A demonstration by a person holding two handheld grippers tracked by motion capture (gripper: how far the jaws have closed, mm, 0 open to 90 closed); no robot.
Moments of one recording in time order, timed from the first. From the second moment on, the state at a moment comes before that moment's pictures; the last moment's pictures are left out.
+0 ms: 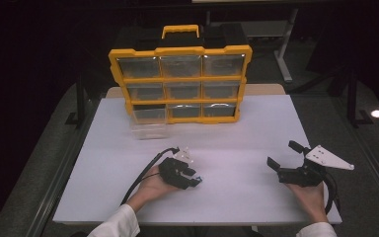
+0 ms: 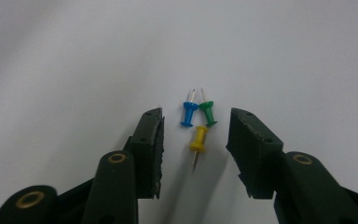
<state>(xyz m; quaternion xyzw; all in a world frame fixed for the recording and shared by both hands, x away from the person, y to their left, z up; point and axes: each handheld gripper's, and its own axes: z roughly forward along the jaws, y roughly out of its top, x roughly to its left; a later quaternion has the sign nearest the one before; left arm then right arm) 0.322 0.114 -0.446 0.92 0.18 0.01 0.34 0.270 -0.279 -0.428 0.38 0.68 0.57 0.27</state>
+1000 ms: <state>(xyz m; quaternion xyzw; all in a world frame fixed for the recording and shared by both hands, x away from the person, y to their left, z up) 0.315 0.129 -0.433 0.91 0.17 0.04 0.38 0.270 -0.280 -0.429 0.38 0.67 0.57 0.28</state>
